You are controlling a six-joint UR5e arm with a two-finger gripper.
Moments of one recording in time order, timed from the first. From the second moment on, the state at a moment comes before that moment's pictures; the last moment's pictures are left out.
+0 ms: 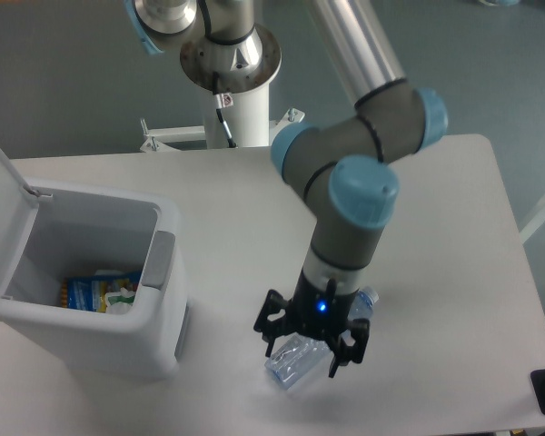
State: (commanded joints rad) arm 2.40 -2.19 -1.39 -0.88 1.36 0.75
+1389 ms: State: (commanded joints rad) arm 2.34 -2.30 -1.34 -0.98 1.53 0.87
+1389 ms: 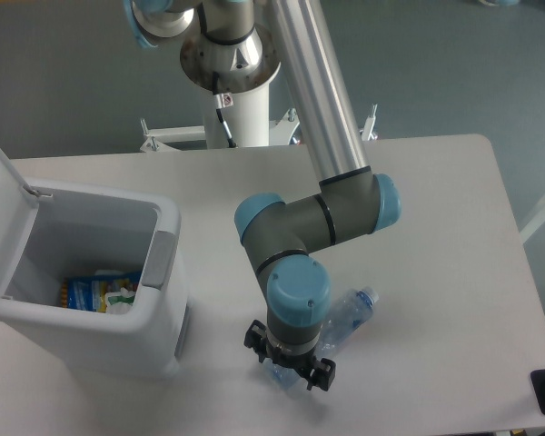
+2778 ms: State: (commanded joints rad) arm 2.54 -2.10 -1.10 -0.87 0.76 0.31
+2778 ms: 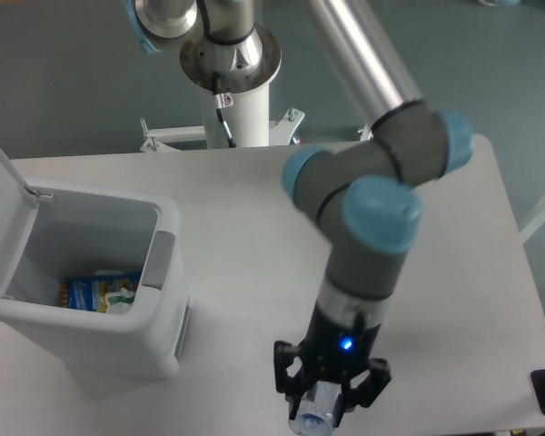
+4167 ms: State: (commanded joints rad) arm 2.33 -1.84 -1.39 -0.84 0.38 0.51
